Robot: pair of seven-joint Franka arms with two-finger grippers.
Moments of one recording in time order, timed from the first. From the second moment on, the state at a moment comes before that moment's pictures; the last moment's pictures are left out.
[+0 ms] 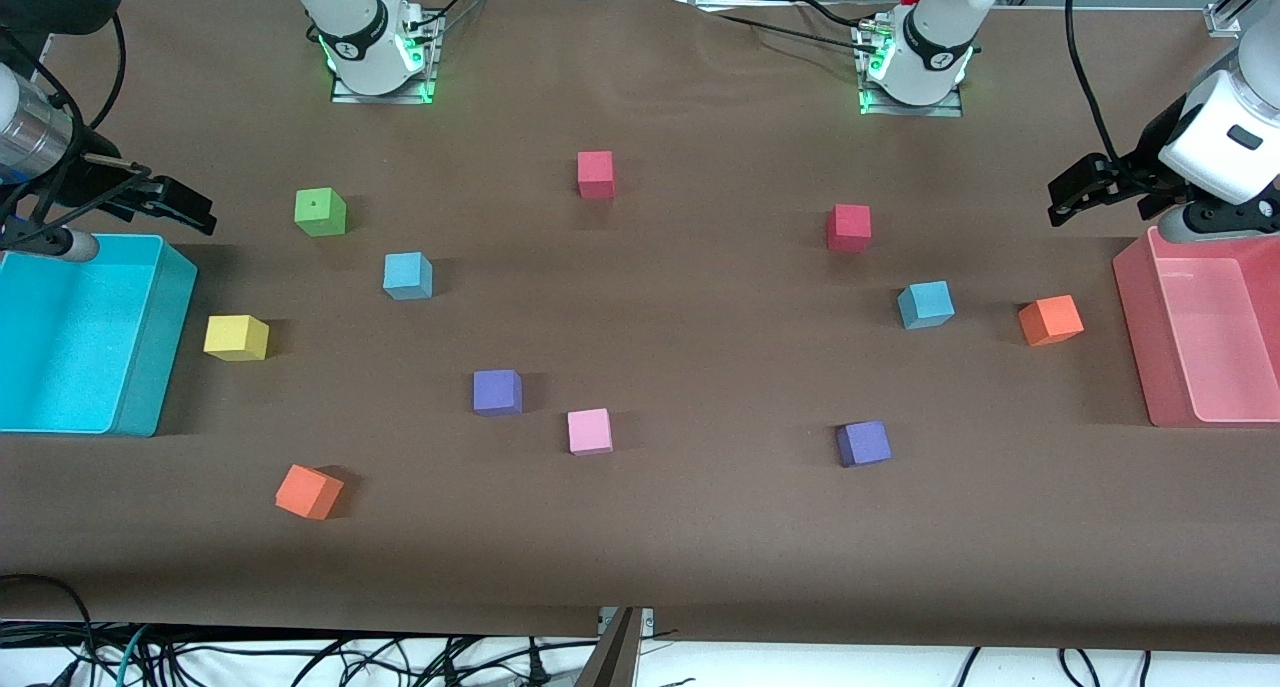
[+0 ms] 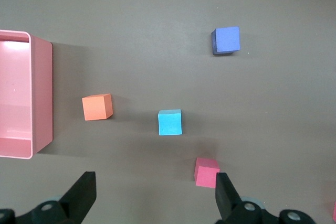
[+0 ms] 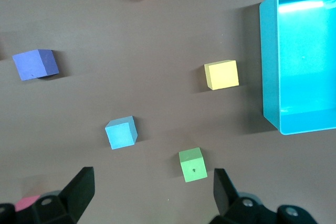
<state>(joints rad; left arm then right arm) 0.05 0.01 -0.15 -1.57 0.02 1.54 -0.19 0.08 0.01 -0.05 -1.69 -0.02 1.63 0.18</state>
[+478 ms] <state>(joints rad) 0.05 0.01 -0.15 -1.57 0.02 1.54 -0.19 0.09 0.01 -0.05 -1.69 -0.02 1.62 0.17</state>
